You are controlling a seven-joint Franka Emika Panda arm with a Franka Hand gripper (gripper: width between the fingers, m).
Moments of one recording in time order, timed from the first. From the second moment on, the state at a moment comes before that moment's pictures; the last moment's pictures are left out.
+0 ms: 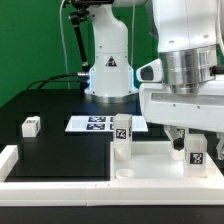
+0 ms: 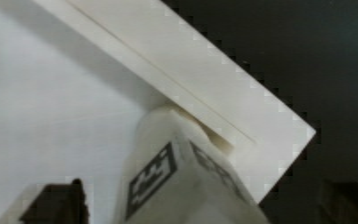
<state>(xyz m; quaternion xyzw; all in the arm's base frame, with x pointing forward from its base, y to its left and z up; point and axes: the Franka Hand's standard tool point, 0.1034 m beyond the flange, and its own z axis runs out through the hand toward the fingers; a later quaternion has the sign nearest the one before) 0.629 0.122 0.066 -0.93 0.36 -0.02 0.08</state>
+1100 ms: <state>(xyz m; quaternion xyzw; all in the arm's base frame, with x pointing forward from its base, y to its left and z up) 0.632 0.119 0.068 -0.96 0.28 -0.04 0.05</state>
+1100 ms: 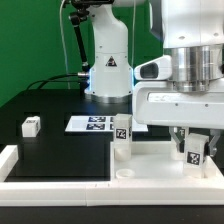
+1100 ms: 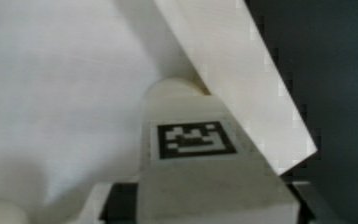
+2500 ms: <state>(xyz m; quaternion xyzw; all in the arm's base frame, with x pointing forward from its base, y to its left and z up) 0.629 0.117 0.067 -0.61 0.79 0.03 0.07</state>
